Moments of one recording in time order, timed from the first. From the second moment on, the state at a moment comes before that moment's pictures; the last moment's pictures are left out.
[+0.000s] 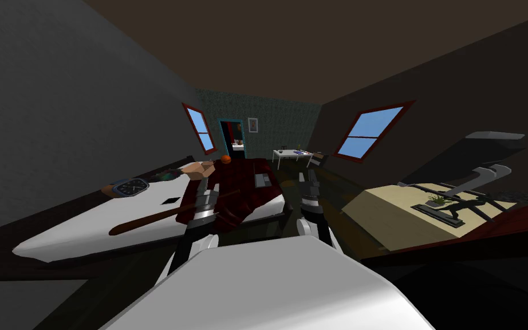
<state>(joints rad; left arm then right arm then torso) 0.55 0.00 -0.06 -2.23 0.09 -0.40 -0.10 0.49 0.03 0.03 -2.25 -0.01 -0.55 0.00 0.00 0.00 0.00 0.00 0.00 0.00</state>
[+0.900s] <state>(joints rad) 0.55 0.00 -0.06 -2.23 0.09 -0.40 -0.10 0.49 0.03 0.03 -2.25 -0.01 -0.55 0.00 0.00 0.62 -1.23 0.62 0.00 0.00</state>
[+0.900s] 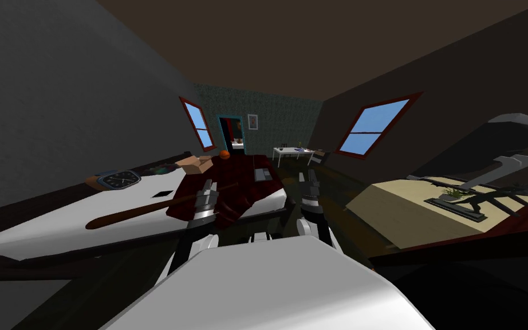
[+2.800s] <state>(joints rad) 0.14 0.18 -0.04 -1.84 0.03 -0.25 -0.10 0.49 0.03 0.03 -2.25 -0.01 -0.55 0.00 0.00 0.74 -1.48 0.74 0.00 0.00</state>
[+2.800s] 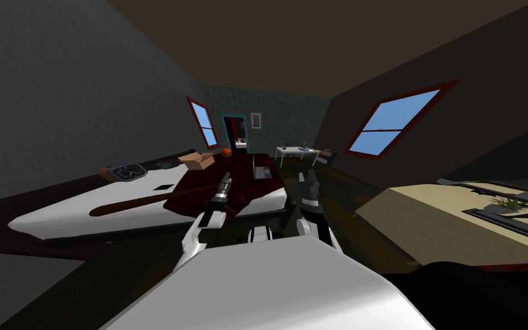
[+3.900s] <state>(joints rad) -0.15 0.18 -0.02 -1.55 0.00 -0.14 -0.10 0.49 0.03 0.03 -2.25 -0.01 -0.55 0.00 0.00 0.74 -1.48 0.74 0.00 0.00</state>
